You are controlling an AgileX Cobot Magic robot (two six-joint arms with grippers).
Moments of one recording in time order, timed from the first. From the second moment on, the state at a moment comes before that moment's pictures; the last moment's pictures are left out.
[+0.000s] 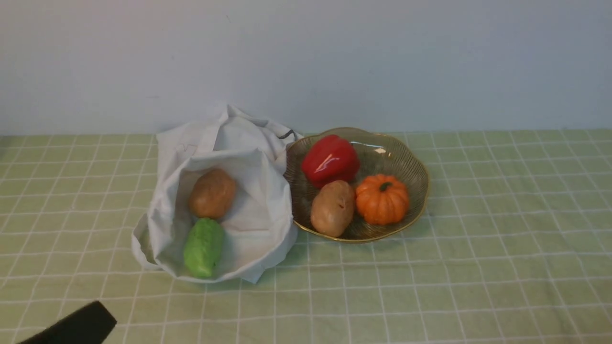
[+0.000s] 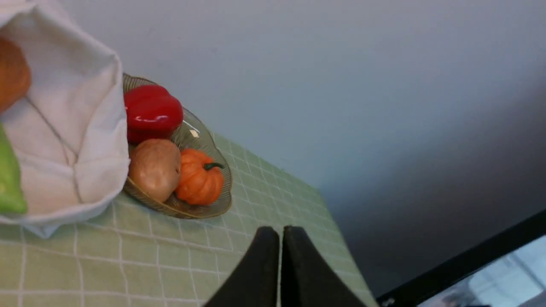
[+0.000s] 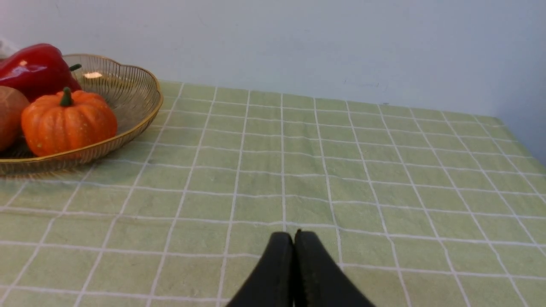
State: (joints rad) right arm 0.00 -0.01 0.03 -0.03 0.36 -0.06; left arm -0.06 0.15 -0.28 -1.10 0.58 0.22
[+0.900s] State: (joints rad) right arm 0.00 -0.01 0.03 -0.03 0.36 -0.06; left arm -0.46 1.32 -0.94 -0.29 0.91 -0.11
